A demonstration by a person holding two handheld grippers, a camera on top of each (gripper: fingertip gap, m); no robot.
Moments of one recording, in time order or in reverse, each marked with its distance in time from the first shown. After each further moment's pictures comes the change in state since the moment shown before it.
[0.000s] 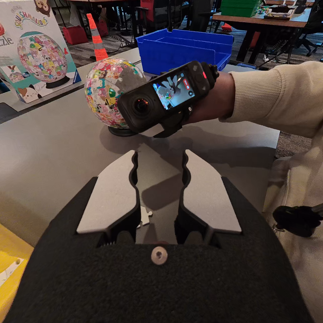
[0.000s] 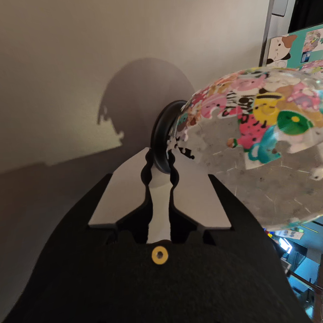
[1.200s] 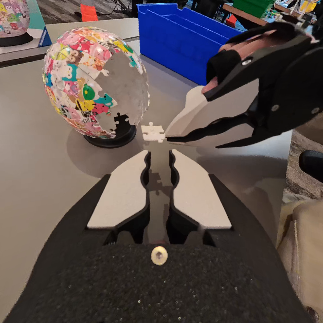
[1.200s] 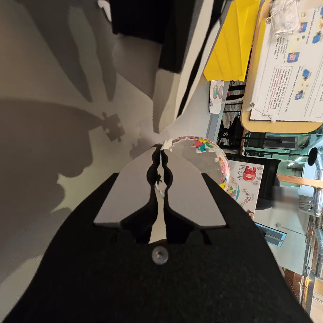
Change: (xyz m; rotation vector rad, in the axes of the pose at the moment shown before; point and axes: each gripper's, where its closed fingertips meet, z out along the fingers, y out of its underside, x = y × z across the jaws) left arm -0.001 -0.004 0.091 -0.087 0.036 -0.200; right arm -0.007 -0.011 -0.099 0.625 0.098 -0.497
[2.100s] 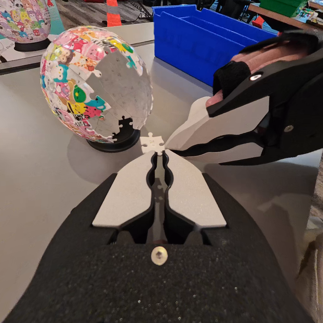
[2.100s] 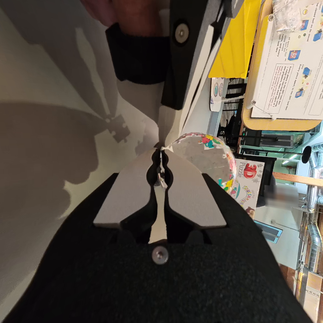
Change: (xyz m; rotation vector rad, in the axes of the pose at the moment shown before) left arm 0.001 0.000 0.022 0.021 -0.126 0.001; right arm -0.010 0.006 0.002 -0.009 0.022 -0.008
